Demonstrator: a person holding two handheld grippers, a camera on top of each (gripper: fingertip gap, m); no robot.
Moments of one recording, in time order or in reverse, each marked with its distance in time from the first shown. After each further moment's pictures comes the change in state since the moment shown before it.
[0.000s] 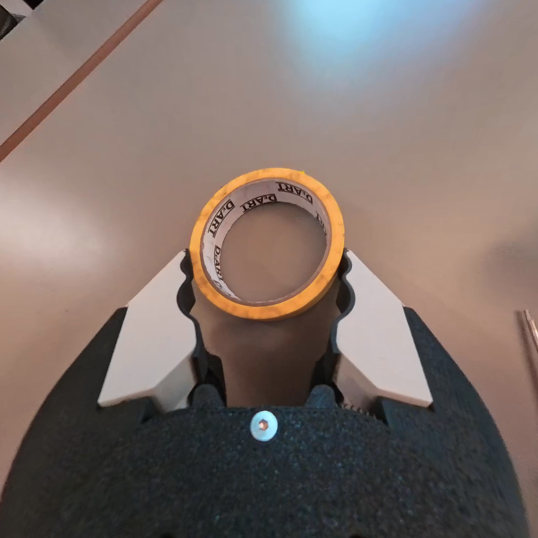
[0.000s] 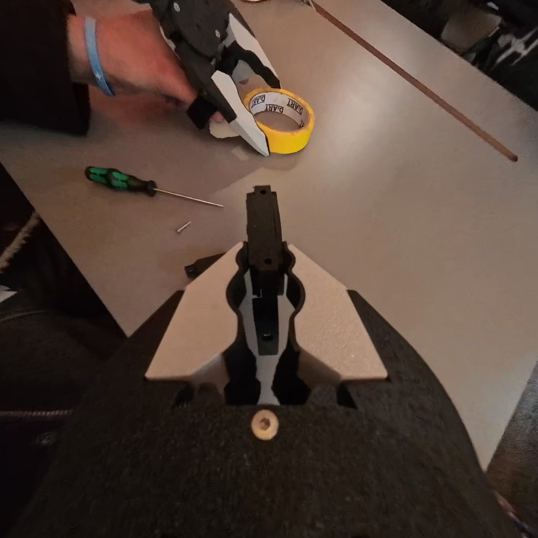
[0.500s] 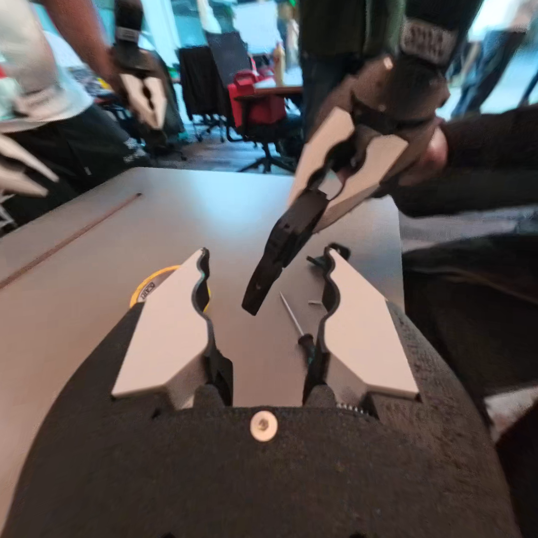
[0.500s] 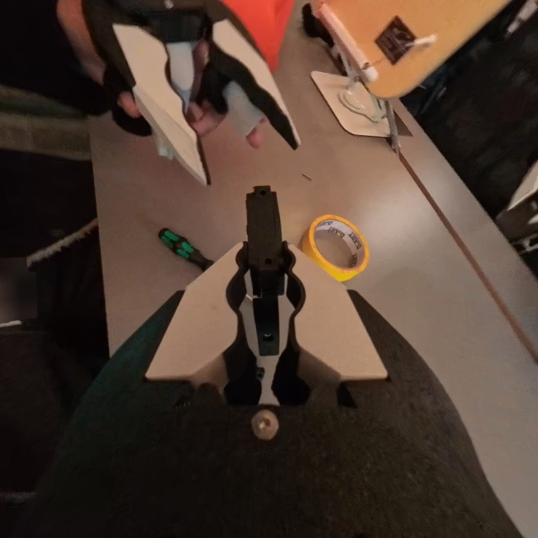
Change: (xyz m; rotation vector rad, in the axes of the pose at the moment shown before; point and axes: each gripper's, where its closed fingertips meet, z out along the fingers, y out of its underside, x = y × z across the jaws) left arm 0.095 -0.039 -0.185 0.564 0.336 0.086; right arm -0.070 -0.083 0.037 0.183 -0.238 -0.351
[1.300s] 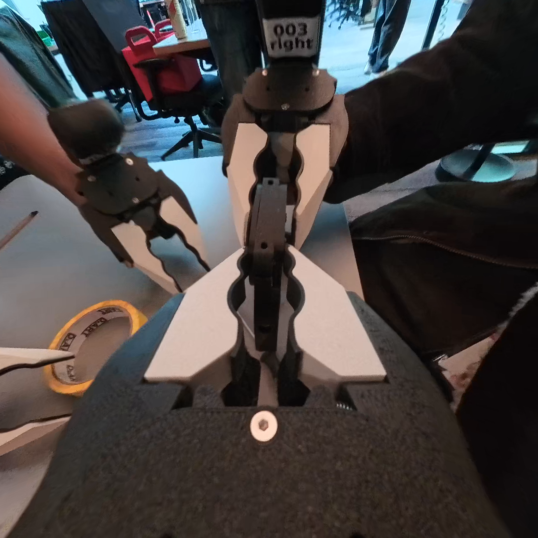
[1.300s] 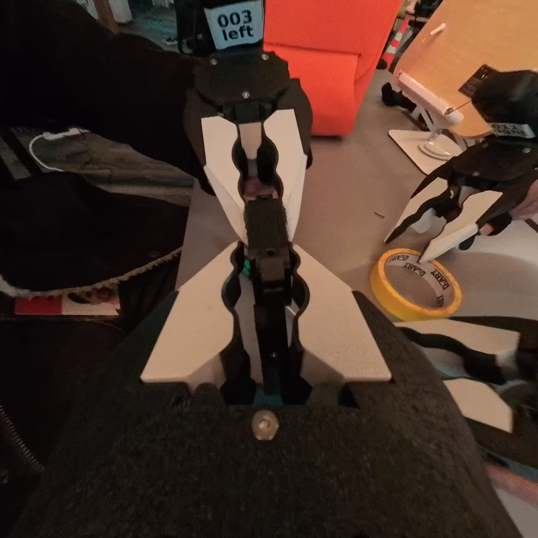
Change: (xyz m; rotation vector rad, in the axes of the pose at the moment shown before) left arm 0.056 0.010 0.036 -0.101 0.261 0.105; right arm -0.033 0.002 -0.002 0.251 -0.307 0.091
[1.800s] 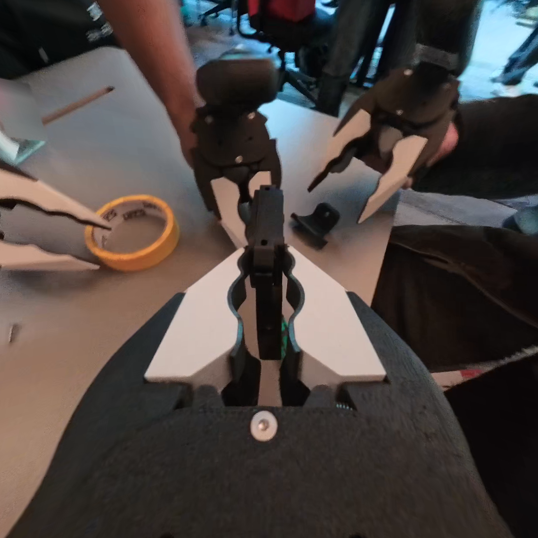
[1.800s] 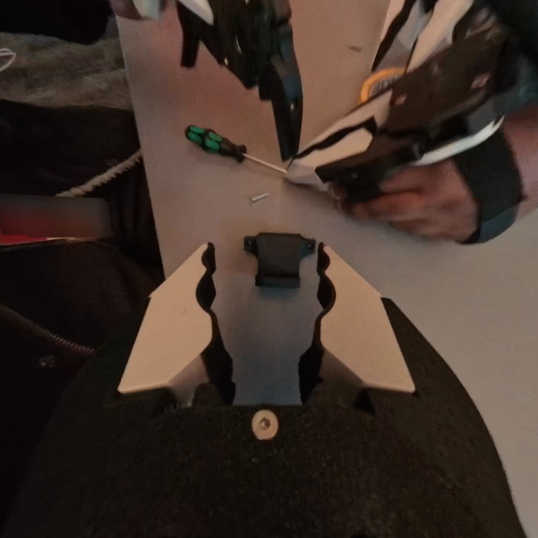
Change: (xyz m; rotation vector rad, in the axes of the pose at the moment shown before) left arm -0.021 0.027 -0.034 -0.140 -0.301 -0.331; right arm -0.003 0.097 -0.063 -0.288 0.167 0.218
